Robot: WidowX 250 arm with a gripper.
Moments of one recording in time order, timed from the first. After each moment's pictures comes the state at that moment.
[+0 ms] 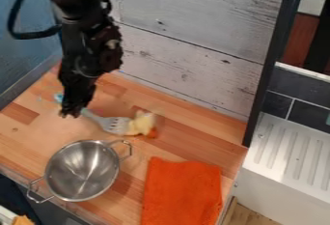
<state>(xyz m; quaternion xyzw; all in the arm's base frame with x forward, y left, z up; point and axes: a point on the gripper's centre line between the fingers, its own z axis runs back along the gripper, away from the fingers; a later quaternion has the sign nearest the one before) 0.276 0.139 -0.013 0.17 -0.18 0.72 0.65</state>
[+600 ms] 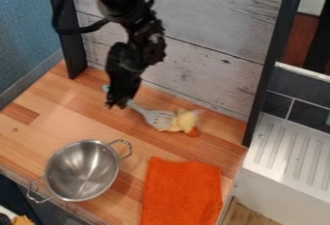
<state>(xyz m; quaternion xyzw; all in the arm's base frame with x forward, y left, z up) 0.326 0.077 -0.012 0.09 -0.19 0.66 0.72</state>
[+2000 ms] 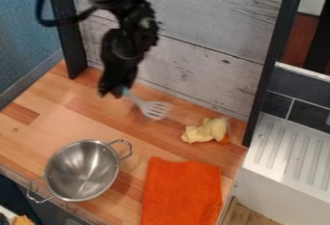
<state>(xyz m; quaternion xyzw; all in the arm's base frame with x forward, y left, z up) 0.319 0.107 0.009 0.08 -0.20 0.66 0.72</state>
